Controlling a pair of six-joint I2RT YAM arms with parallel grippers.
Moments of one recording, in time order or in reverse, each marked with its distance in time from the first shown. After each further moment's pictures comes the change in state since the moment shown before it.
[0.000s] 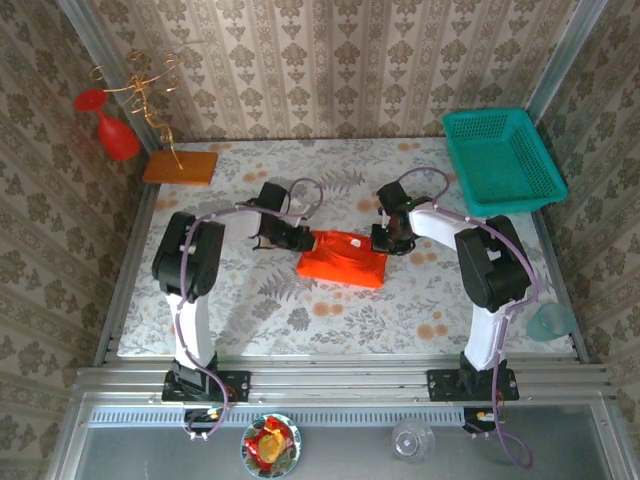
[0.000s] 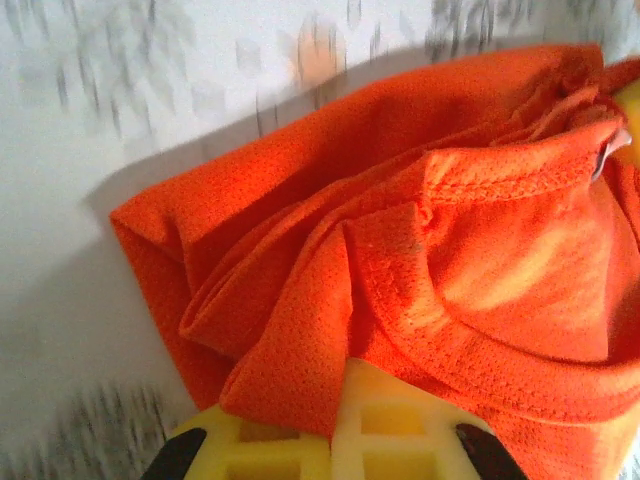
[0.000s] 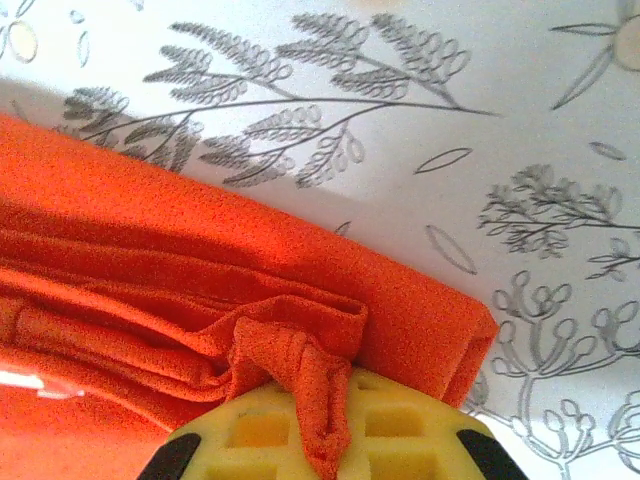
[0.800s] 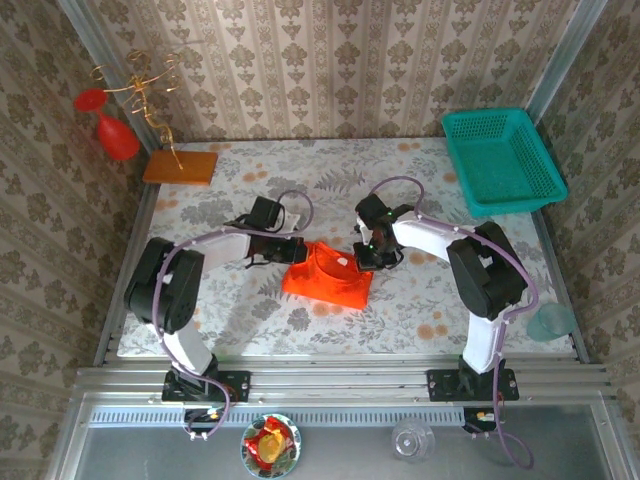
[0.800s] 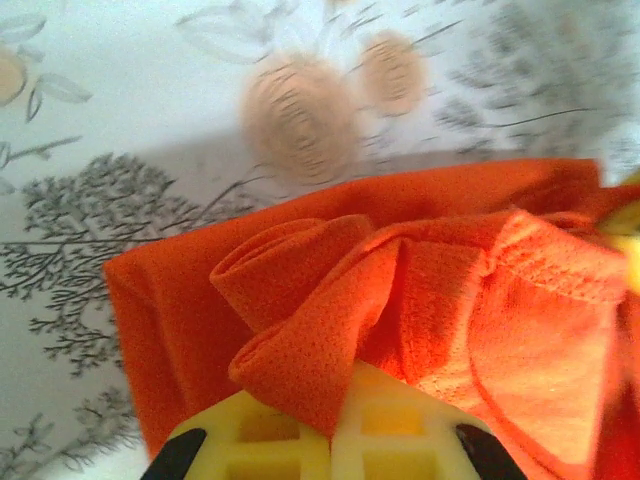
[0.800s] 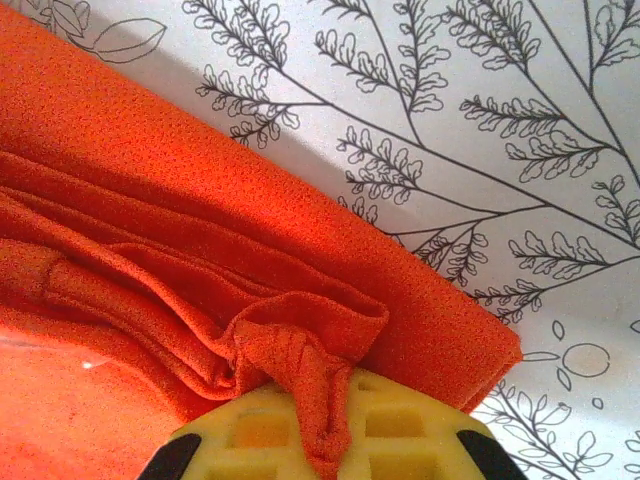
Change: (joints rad) left arm -0.047 -0.196 -0.203 0.080 -0.180 -0.160; right arm 0.133 -0.027 -0.011 -0.091 -0.048 -0.089
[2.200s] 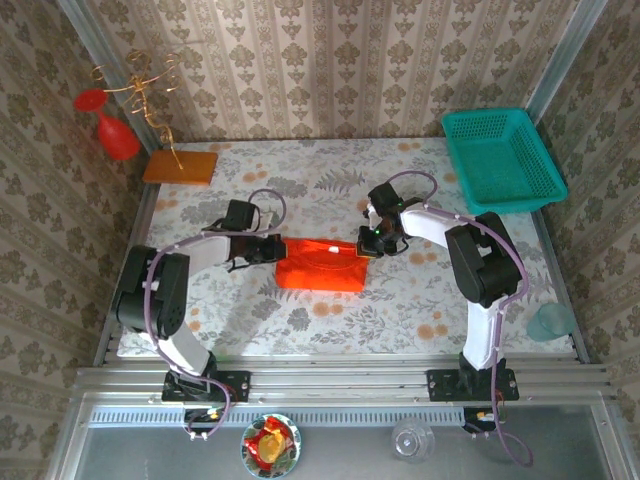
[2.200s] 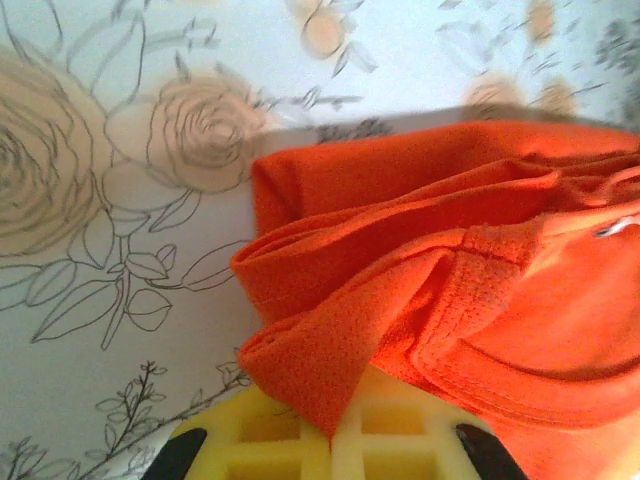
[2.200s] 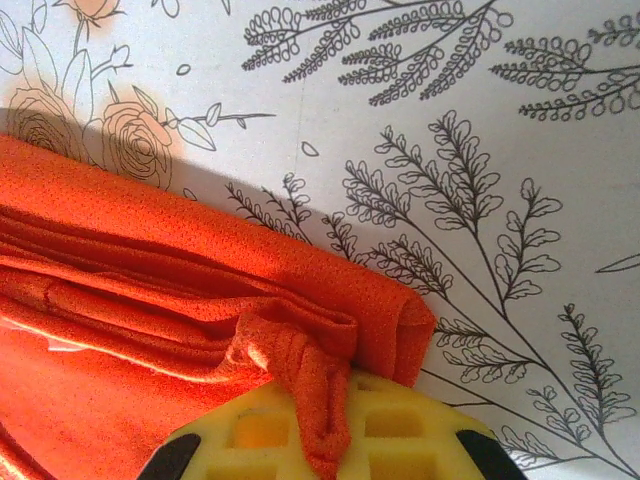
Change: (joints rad) left arm 0.151 -0.049 -0.092 0.037 0.006 -0.094; right arm -0.121 0.085 0.041 0.138 -0.138 0.091
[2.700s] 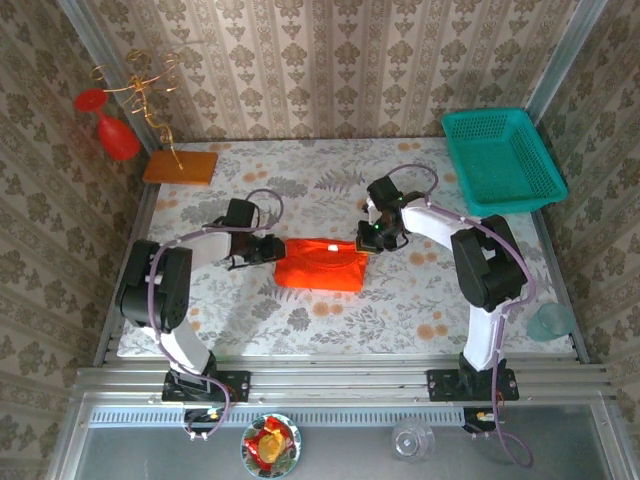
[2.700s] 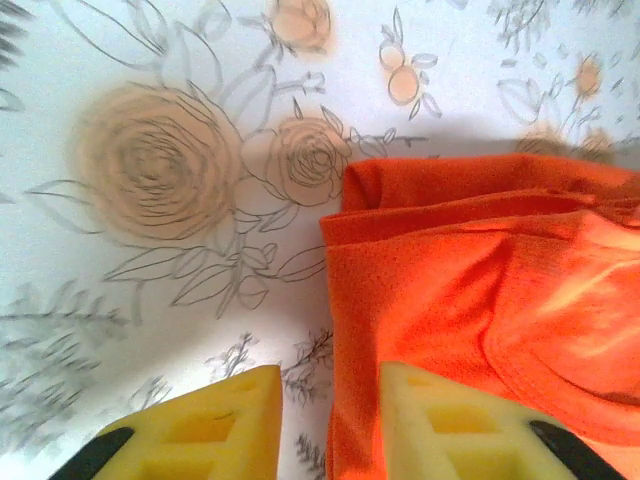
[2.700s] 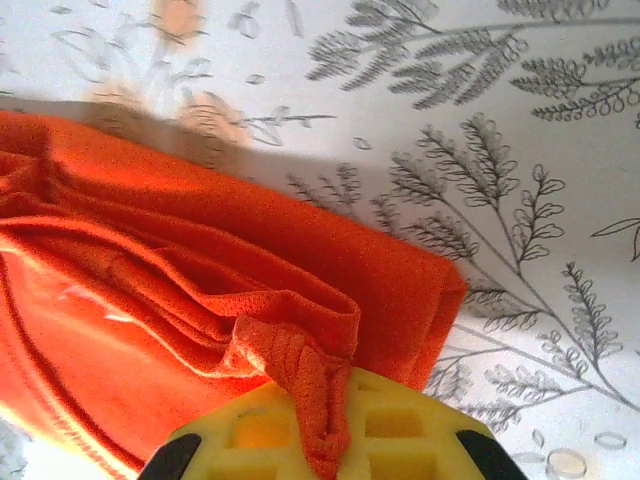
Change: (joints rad) left arm 0.026 -0.092 0.030 -0.099 -0.097 -0.036; right arm 0.018 -0.066 0.075 -0.092 0.007 0.015
